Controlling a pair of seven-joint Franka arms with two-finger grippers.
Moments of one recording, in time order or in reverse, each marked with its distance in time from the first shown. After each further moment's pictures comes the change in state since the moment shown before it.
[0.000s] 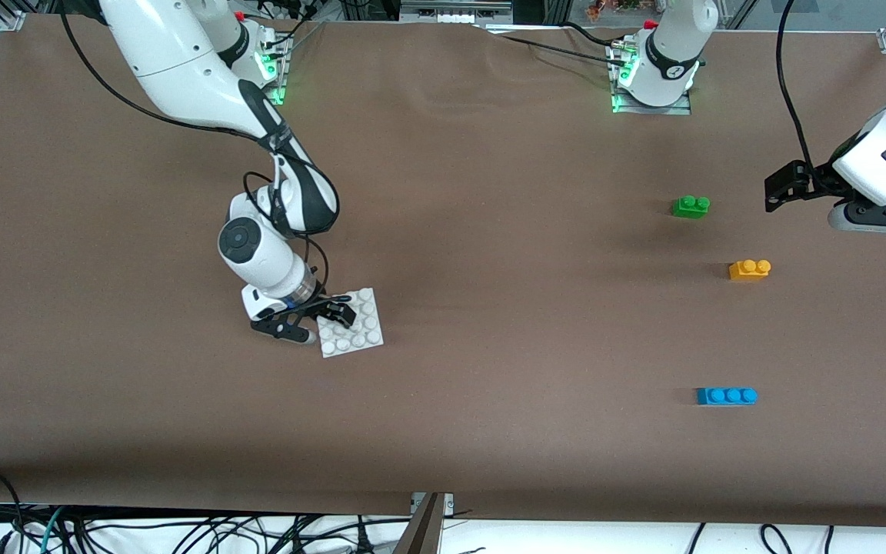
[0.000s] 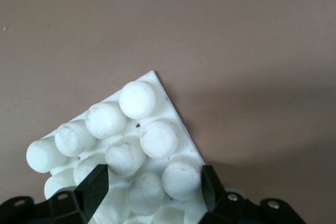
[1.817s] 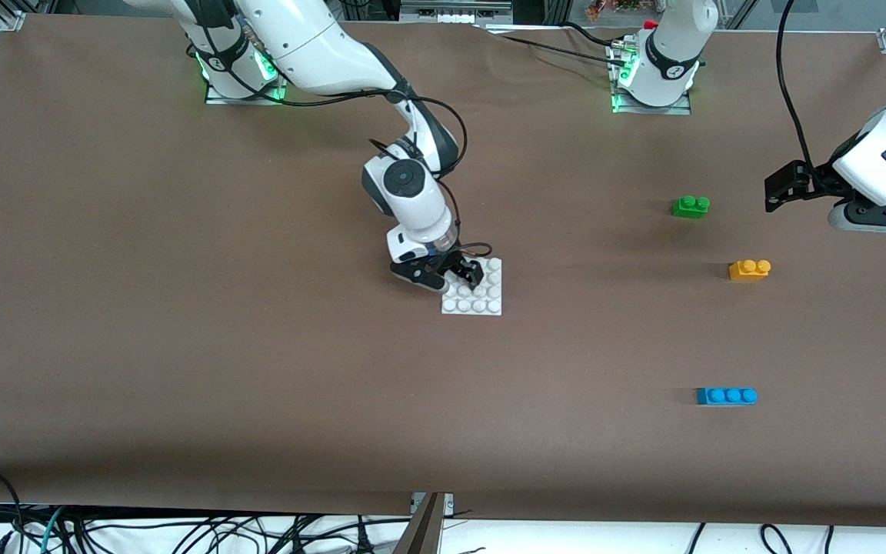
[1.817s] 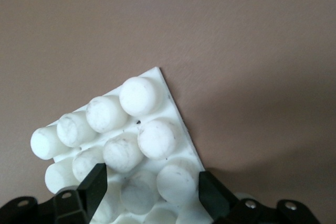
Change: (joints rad) left arm 0.000 0.000 0.000 0.000 0.000 0.000 0.000; right arm 0.489 0.181 -0.118 0.263 -0.001 0.051 0.578
